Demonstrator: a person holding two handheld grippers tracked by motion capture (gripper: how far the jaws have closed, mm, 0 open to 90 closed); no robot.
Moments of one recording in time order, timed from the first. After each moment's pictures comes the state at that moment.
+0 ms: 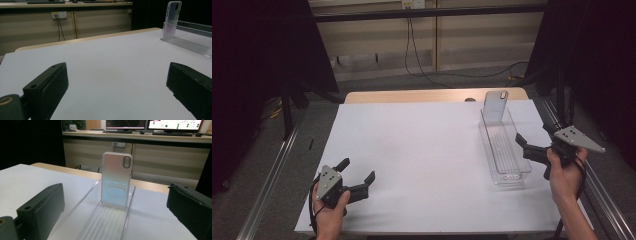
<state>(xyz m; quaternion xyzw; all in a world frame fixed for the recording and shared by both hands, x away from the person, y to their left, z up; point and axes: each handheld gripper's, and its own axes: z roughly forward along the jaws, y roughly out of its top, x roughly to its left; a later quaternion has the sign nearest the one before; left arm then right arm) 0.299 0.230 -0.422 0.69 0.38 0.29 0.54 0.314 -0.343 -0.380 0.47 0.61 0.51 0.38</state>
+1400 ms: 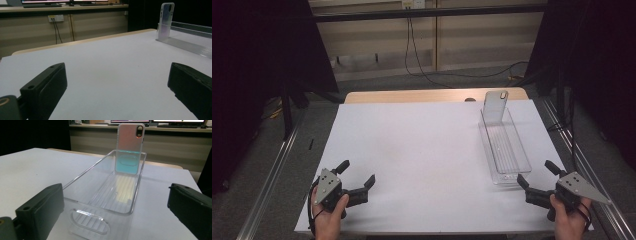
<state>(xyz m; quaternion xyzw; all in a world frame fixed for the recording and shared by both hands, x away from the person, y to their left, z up) 0.291 0.232 -0.423 0.69 0.36 0.29 0.56 0.228 -0.333 -0.432 0.46 0.62 0.51 0.37</state>
